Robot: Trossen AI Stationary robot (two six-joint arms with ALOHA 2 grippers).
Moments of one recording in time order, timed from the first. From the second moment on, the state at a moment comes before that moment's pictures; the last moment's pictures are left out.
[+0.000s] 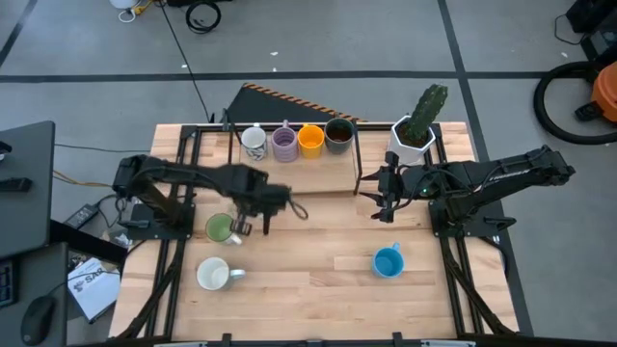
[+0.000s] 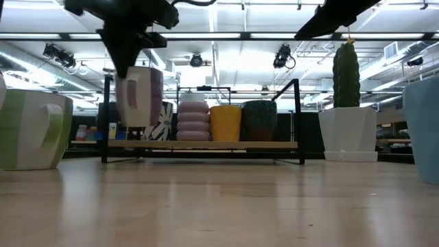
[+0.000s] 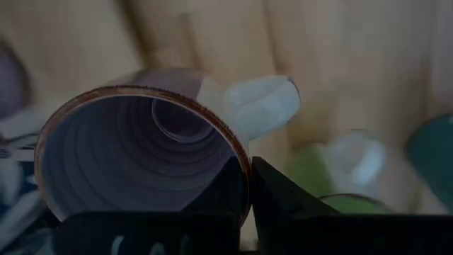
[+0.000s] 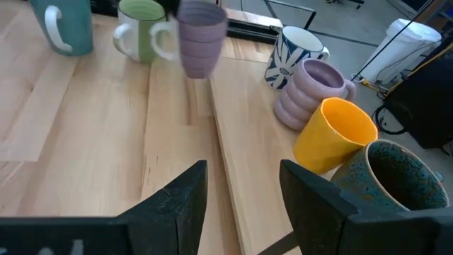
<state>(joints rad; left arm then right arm) -0.08 1.63 1.45 -1.37 -0.17 0.20 0.15 0.95 0.82 -0.39 0.39 -0.08</state>
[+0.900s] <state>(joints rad) 0.30 1.62 1.42 -1.34 -0.05 0.62 0.15 0.95 0.82 -0.39 0.39 -0.04</state>
